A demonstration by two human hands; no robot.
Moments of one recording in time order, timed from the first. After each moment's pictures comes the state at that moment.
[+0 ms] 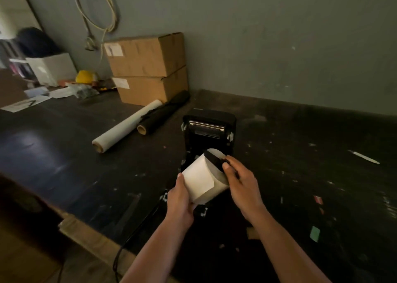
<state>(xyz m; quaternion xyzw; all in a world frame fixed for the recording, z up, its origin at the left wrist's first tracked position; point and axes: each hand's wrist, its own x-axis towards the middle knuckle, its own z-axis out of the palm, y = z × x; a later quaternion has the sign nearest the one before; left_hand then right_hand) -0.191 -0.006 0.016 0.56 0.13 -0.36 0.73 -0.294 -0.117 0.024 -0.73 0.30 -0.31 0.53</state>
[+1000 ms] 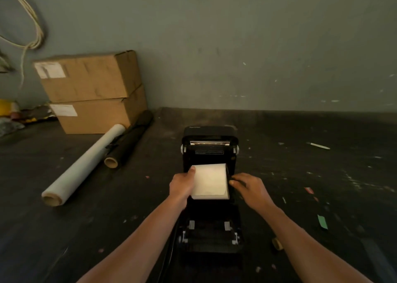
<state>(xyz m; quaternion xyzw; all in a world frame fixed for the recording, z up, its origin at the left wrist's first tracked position) -0.036 -0.073 -0.001 0.77 -0.21 -0.35 0.49 -0.236 -0.149 -0.018 -0.85 0.38 -0.28 0.26</state>
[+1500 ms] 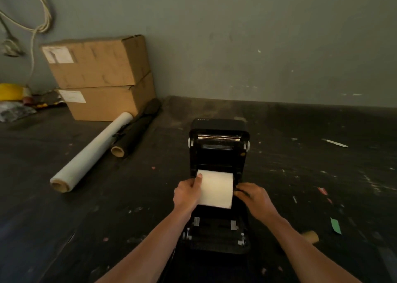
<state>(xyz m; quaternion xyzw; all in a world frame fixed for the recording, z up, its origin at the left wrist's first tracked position) -0.042 -0.058 -0.033 0.82 -0.26 -0.28 0.43 -0.233 -0.153 -0.064 -0.87 0.36 -0.24 0.24</state>
